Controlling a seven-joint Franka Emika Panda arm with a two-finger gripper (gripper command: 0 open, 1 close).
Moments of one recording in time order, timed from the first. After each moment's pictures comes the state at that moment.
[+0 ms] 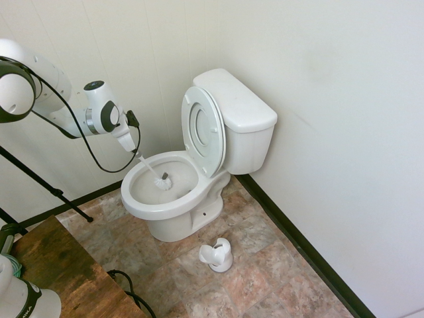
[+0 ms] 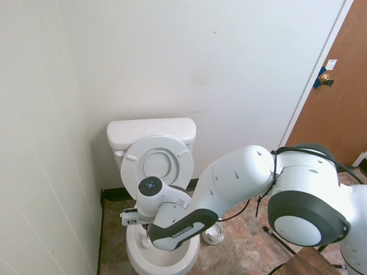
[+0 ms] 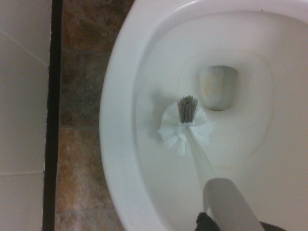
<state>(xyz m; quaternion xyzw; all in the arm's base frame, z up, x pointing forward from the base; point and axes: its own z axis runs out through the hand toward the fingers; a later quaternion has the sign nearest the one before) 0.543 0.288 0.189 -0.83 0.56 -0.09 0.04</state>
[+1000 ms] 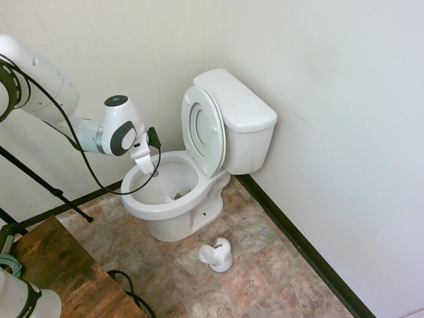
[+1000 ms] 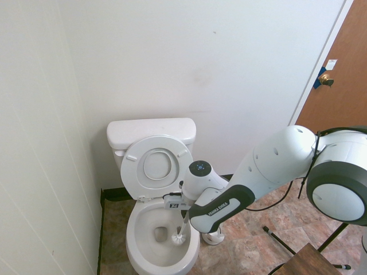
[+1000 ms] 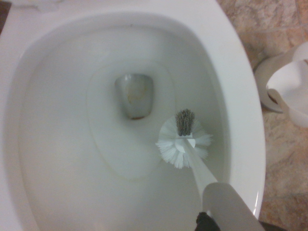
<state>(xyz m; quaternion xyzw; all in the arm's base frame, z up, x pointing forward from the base) 0.535 0.130 0.205 -0.79 0.61 -0.08 0.04</state>
